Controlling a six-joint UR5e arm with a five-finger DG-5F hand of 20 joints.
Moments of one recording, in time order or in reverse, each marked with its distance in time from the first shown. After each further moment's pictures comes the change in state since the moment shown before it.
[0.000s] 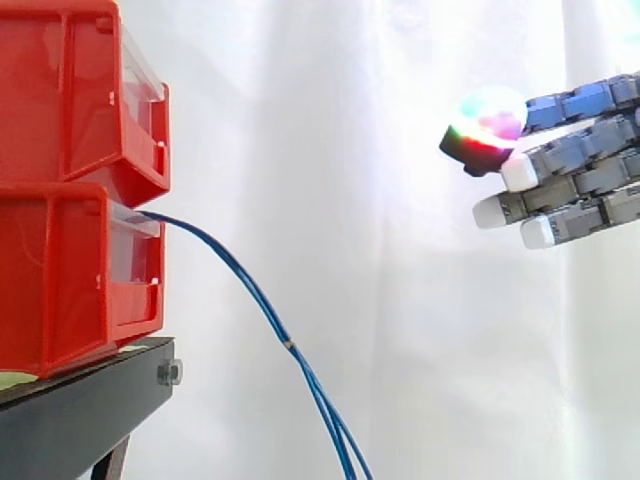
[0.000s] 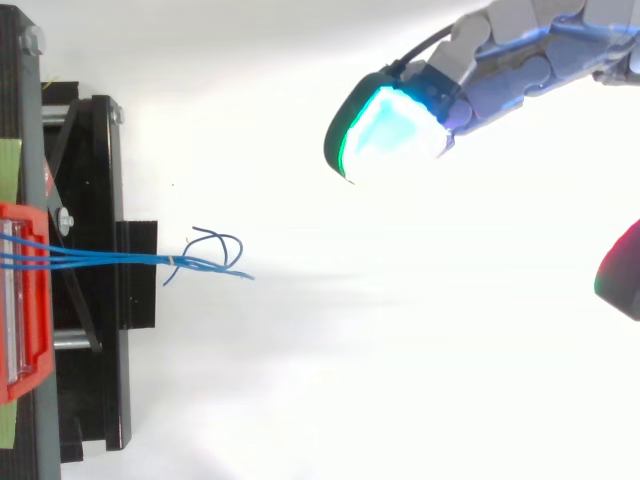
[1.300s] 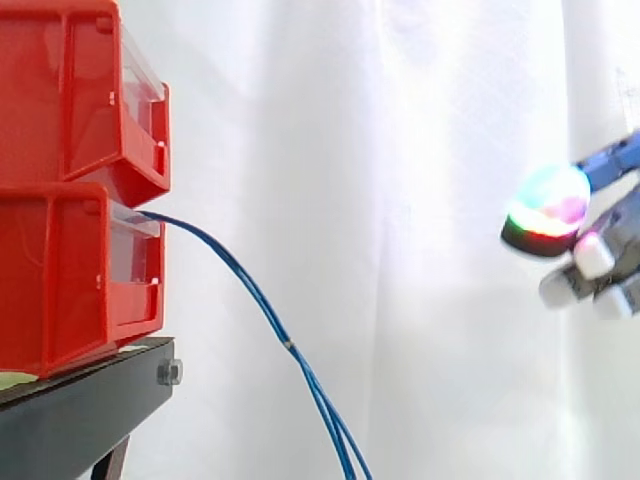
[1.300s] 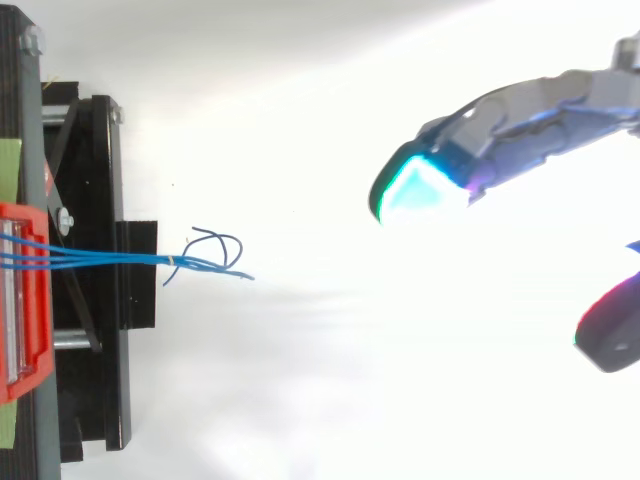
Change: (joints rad) arm 0.054 0.016 0.000 -0.204 0.055 0.004
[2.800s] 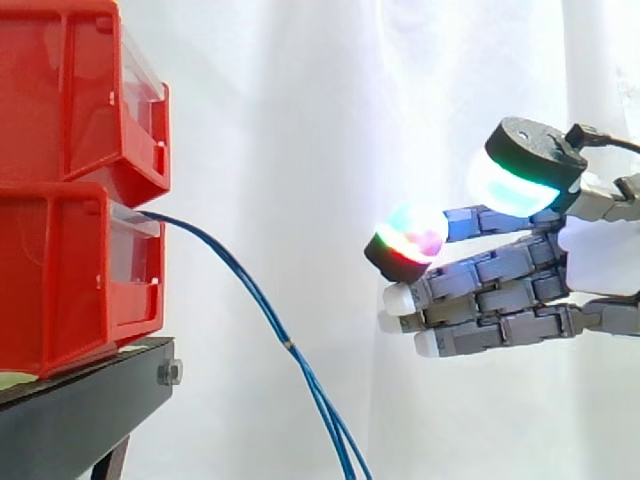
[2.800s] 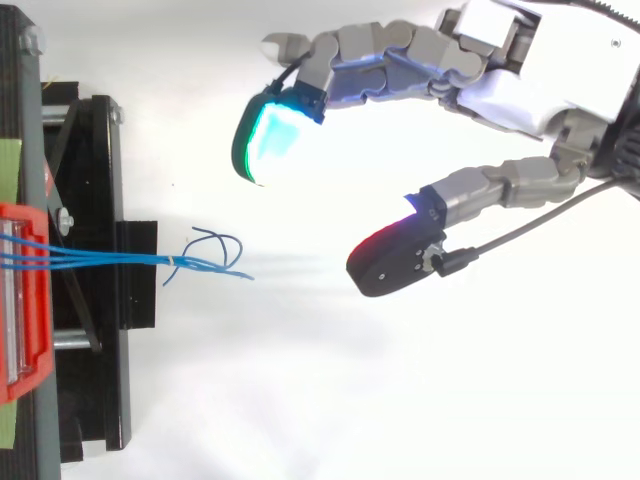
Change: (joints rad) arm 0.028 -0.224 0.001 0.536 0.235 -0.112
